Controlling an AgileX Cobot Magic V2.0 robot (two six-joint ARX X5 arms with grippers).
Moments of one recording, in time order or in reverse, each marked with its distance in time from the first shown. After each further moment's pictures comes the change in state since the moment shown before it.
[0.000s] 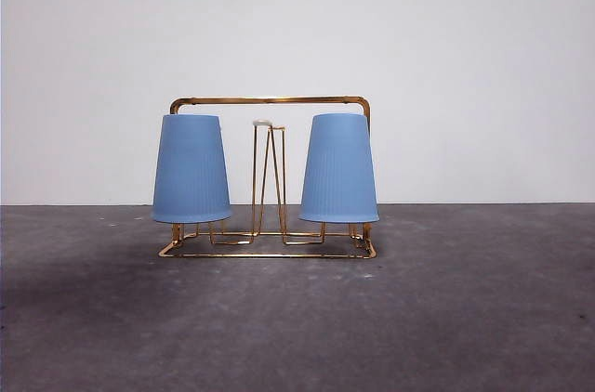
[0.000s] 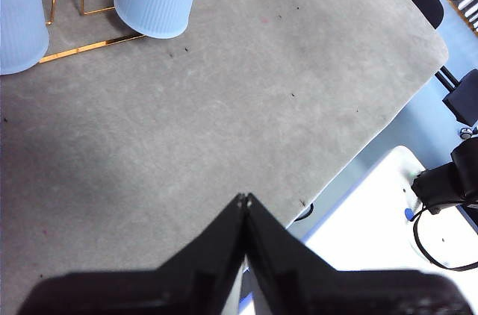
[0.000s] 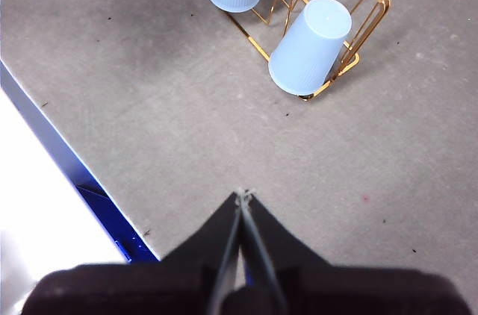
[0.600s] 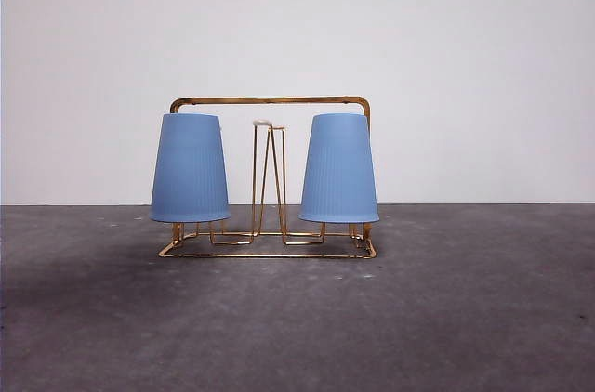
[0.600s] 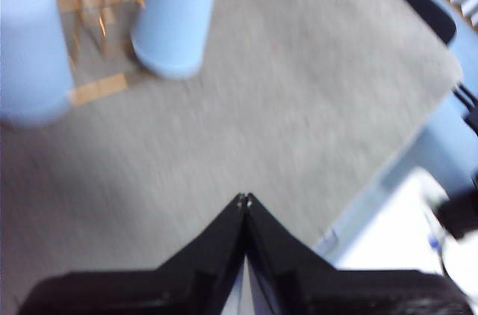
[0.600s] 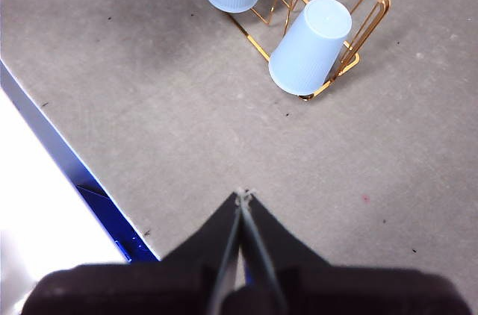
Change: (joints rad) left arm 0.000 0.003 0.007 0.114 -0.074 0.027; right arm 0.000 0.000 0.000 0.000 0.000 0.000
